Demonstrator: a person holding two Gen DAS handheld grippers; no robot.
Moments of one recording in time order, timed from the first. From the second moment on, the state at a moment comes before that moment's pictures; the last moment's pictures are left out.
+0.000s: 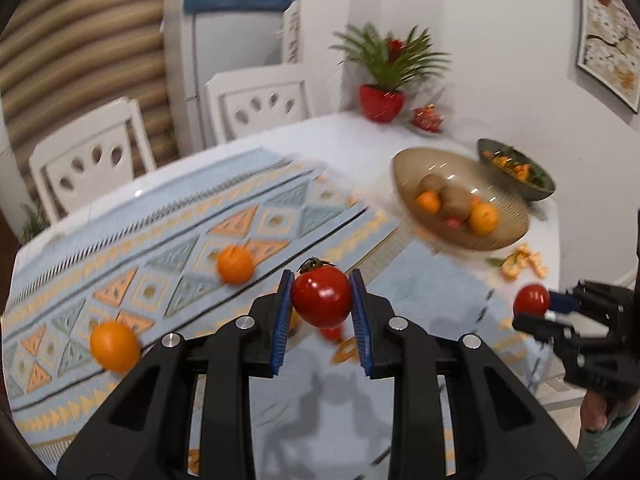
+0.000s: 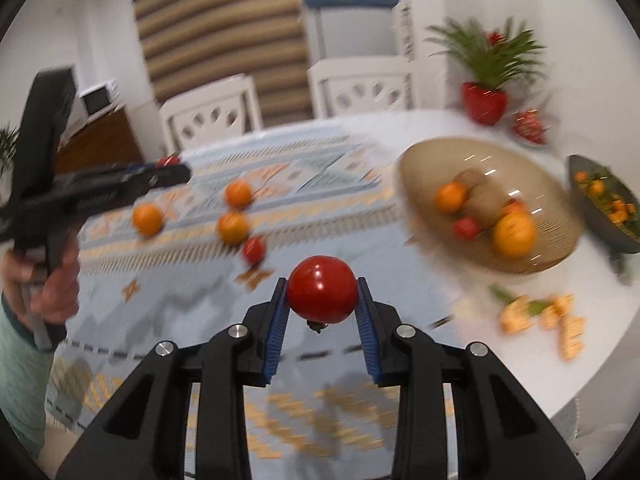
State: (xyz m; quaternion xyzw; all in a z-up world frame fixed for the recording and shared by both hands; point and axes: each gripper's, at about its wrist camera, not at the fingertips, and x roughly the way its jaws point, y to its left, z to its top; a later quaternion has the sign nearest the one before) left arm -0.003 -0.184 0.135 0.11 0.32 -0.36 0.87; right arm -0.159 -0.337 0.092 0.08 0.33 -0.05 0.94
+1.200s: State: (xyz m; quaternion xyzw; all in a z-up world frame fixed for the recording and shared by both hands) left arm 0.021 -0.442 0.073 0.10 0.44 -0.46 0.77; right arm -0.107 -0.537 0.049 0.23 0.37 -0.13 0.89
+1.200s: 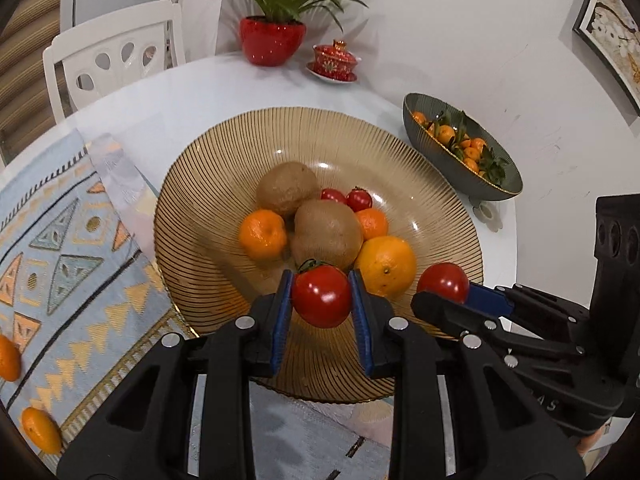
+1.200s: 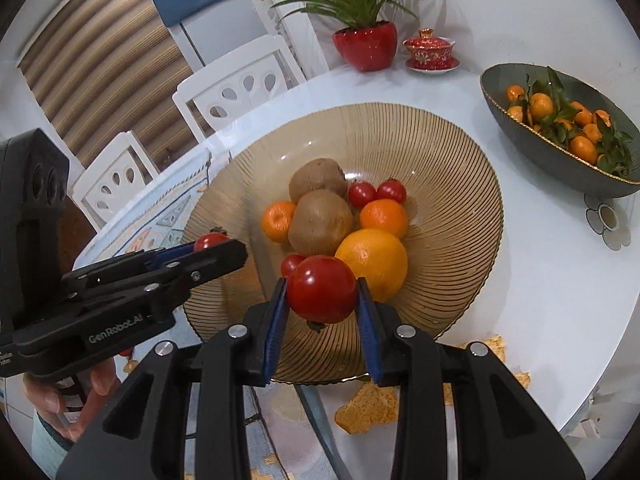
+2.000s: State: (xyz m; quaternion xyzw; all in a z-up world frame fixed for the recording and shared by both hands) left arm -0.003 -0.315 0.125 0.05 0.40 -0.43 0.81; right arm -0.142 -0.450 0.108 0.18 0.34 -0.11 0.92
